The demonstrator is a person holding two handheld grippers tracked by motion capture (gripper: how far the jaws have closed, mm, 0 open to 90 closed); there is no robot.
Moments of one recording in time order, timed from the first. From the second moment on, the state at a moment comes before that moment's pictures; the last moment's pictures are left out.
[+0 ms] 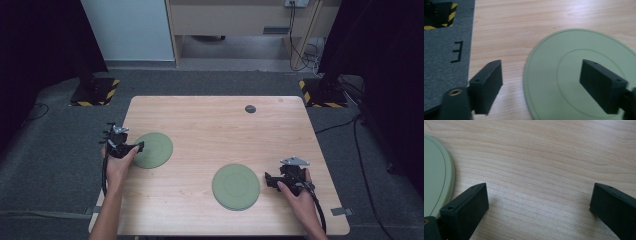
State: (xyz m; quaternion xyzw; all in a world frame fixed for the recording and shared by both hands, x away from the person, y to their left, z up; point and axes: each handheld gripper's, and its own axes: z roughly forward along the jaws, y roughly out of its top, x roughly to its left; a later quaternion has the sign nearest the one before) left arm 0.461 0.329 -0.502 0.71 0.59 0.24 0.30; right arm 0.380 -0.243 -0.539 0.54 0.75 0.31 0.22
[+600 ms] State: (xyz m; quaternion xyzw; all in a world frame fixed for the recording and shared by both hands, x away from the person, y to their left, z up) left arm 0.463 0.297 -0.490 0.73 0.56 0.22 0.33; right arm 0.380 -0.243 -0.539 0.54 0.75 0.31 0.22
